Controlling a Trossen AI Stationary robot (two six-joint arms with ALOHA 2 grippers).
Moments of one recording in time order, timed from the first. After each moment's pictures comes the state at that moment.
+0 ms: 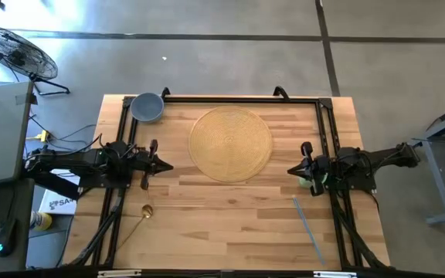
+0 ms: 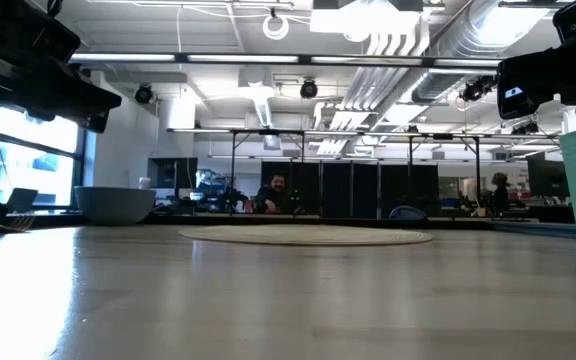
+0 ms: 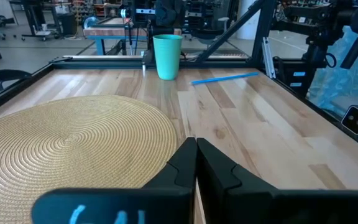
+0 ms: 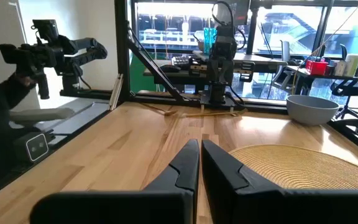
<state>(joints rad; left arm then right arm) 0.01 0.13 0.04 0.00 0.11 -0.01 0.18 0.01 0.01 0.03 0.03 -0.03</state>
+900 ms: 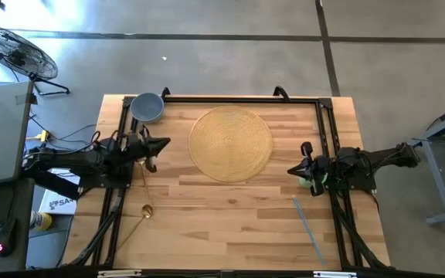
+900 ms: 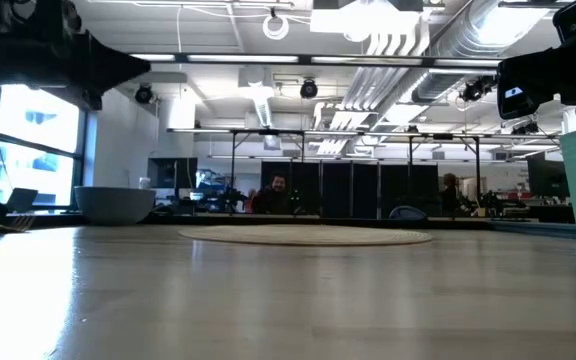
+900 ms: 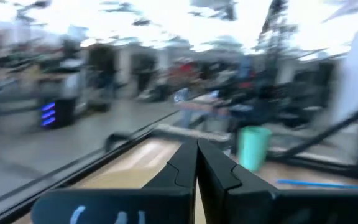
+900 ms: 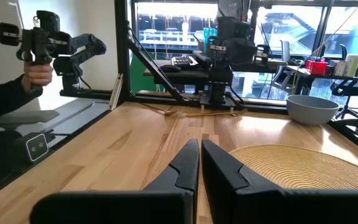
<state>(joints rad) 0.01 0.21 0.04 0.39 -0.33 -0.06 0.18 0.01 0.01 0.03 0.03 -0.03</state>
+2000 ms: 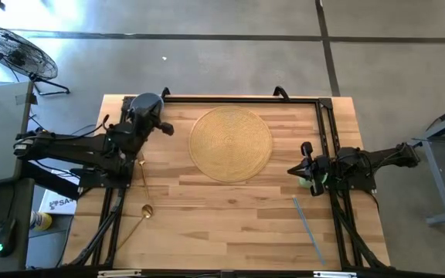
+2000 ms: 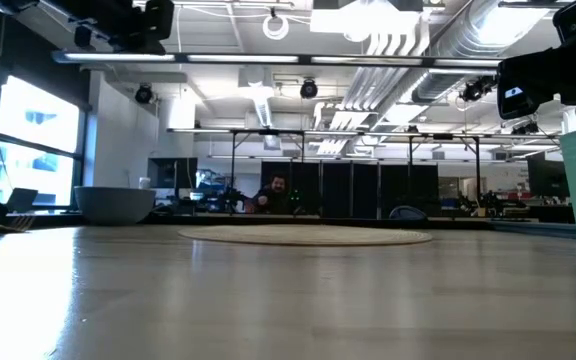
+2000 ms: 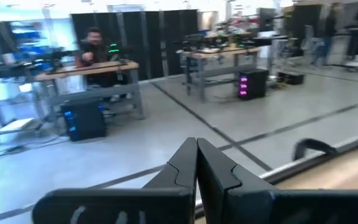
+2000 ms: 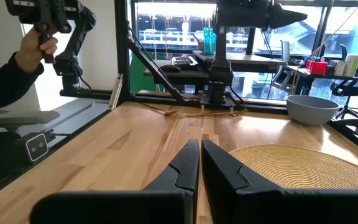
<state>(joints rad) 0.03 0.76 0.56 0.26 -1.17 0.06 0.18 0.01 0.01 0.03 0.03 -0.03</state>
